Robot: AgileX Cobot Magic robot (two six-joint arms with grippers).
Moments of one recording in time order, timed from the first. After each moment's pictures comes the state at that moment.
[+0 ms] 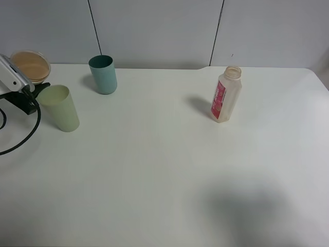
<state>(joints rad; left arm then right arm) 0.39 1.81 -0.61 0.94 -1.02 0.25 0.09 0.00 -0.49 -0.06 1.07 0.02</state>
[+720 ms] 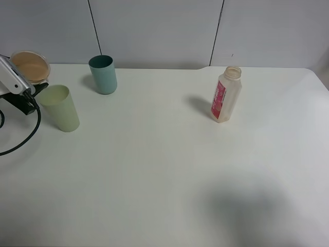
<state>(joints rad) 0.39 1.81 -0.61 0.91 -1.01 0.34 0.09 0.00 -0.49 -0.06 1.07 0.02</state>
